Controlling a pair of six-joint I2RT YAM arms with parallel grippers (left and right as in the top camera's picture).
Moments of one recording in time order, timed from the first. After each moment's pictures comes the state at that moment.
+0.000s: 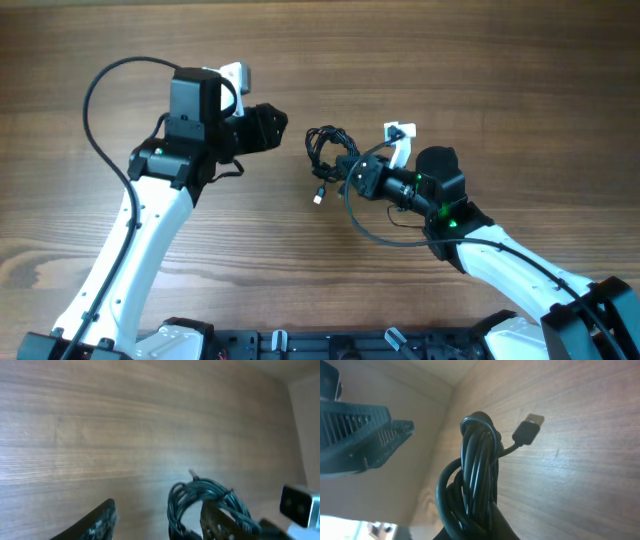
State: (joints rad) left arm -0.22 1.37 1.12 -0.56 0.35 -0.42; right arm 0.46 1.40 0.50 0.56 -0.50 0.83
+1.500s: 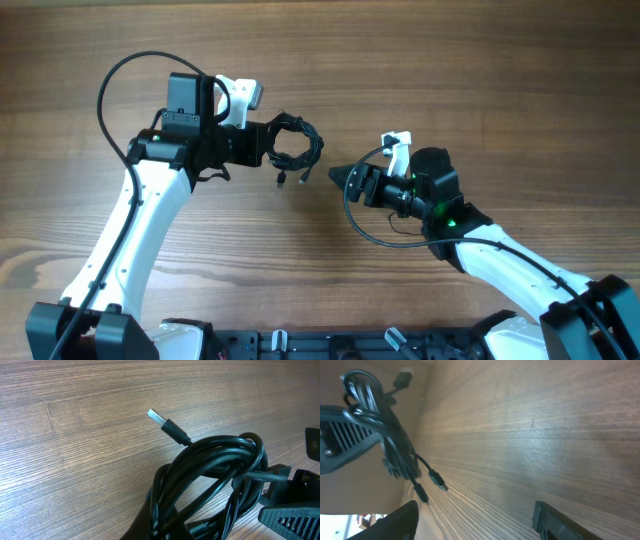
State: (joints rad) left arm -0.15 1.46 1.12 -0.67 0.46 -0.05; right arm 0.46 1.40 0.50 0.40 -0.51 0.83
